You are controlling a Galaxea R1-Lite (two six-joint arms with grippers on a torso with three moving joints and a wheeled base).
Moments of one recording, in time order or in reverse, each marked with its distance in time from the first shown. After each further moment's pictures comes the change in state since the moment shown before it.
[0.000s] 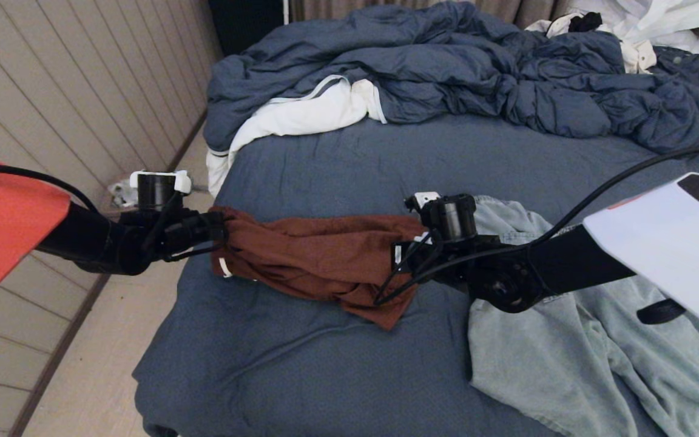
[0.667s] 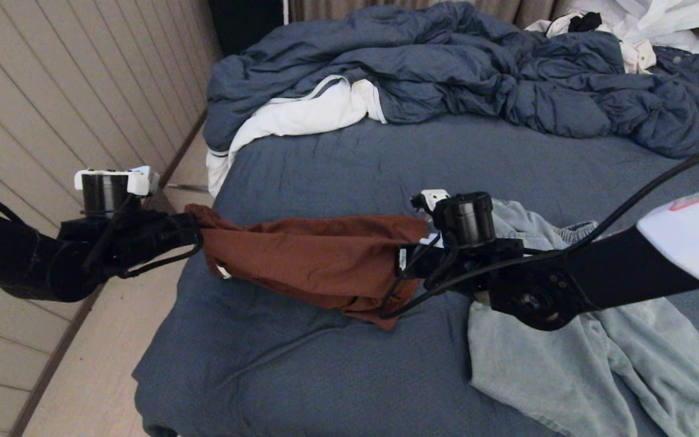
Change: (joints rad) left arm 0.033 -0.215 0.269 -0.101 -0.016 -0.017; right arm 0.042 -0.117 0.117 -0.029 -0.003 0.012
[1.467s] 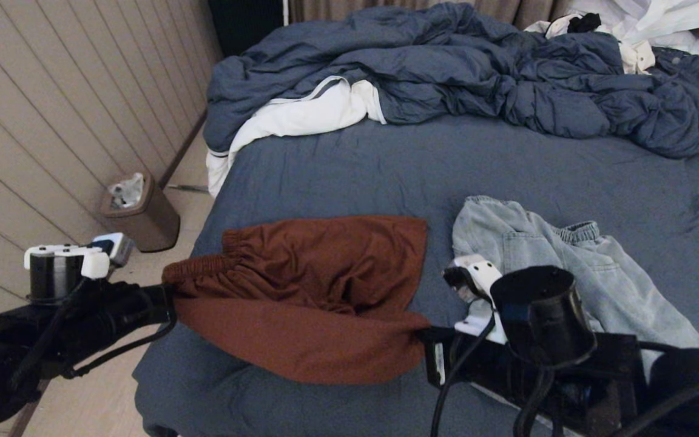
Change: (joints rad) left arm 0.008 -0.186 0.524 -0.233 -0.012 0.028; right arm 0.221 -0.343 0.473 -0.012 0.000 0.109
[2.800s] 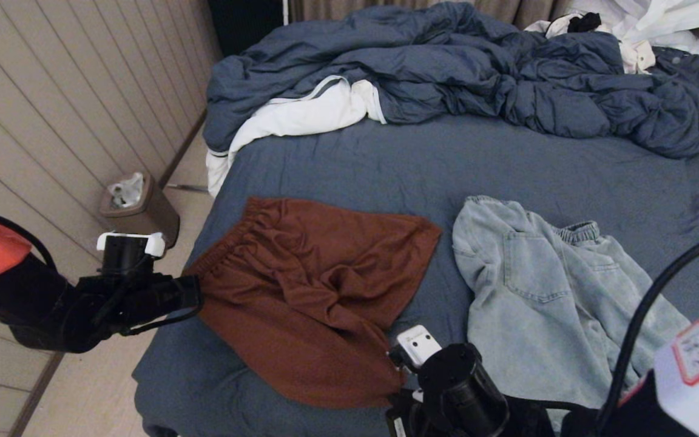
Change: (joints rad) left arm 0.005 0.253 -0.255 0.180 0.000 -0.067; right arm 0.147 0.259 0.141 -0.196 -0.055 -0.009
